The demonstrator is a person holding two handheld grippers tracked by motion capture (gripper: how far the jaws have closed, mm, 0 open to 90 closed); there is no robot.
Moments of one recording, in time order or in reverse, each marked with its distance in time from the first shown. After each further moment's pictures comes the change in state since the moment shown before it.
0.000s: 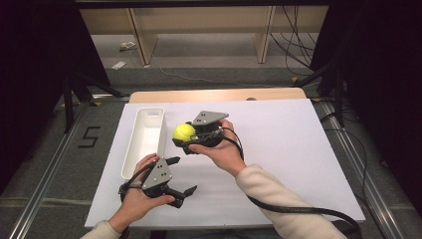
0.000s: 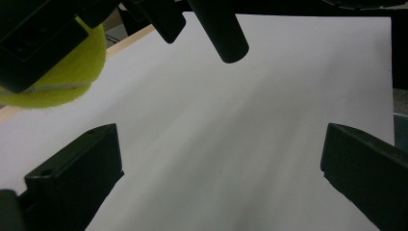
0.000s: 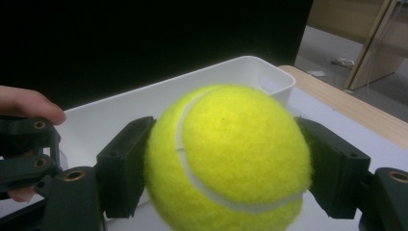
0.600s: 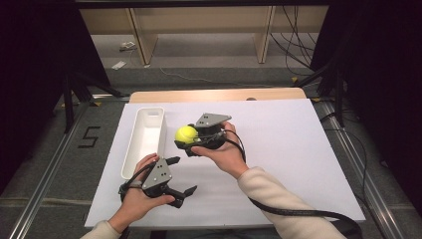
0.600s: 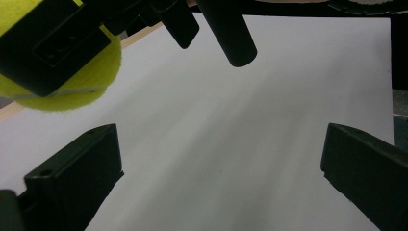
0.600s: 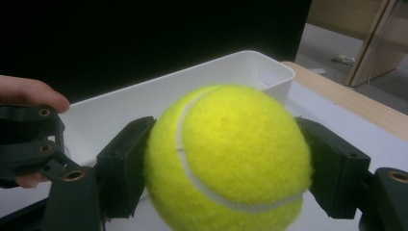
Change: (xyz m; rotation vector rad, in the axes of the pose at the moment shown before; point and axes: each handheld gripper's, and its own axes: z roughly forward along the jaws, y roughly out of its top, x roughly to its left) left arm 0.000 0.000 0.000 -0.001 -0.001 -0.003; right arm 0.000 -0.006 -0.005 0.000 0.002 0.015
